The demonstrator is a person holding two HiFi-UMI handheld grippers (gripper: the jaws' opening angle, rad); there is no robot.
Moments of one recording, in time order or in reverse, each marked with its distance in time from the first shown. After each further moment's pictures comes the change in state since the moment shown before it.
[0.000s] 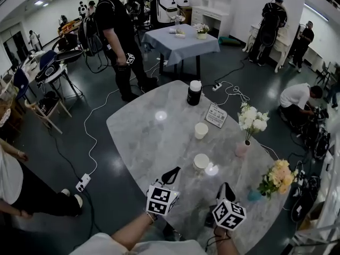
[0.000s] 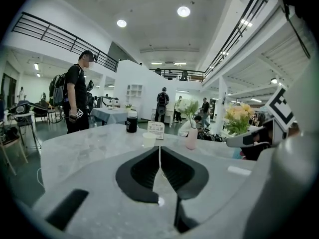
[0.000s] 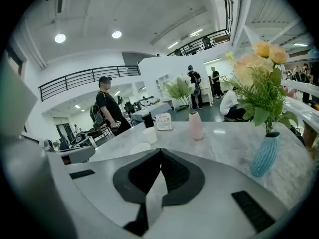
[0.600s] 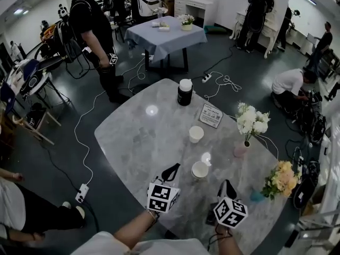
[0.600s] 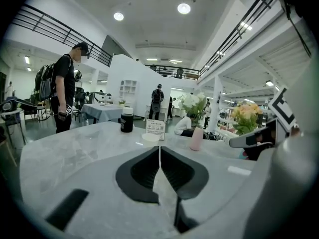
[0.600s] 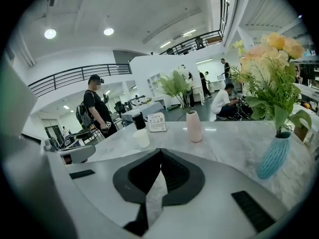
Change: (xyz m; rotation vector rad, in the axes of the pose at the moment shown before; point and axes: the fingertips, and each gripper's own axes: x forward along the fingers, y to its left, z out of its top) left arm 0.069 0.032 0.007 0.001 0.040 -0.089; right arm 0.049 -0.004 0.012 0.040 0.012 -0.104
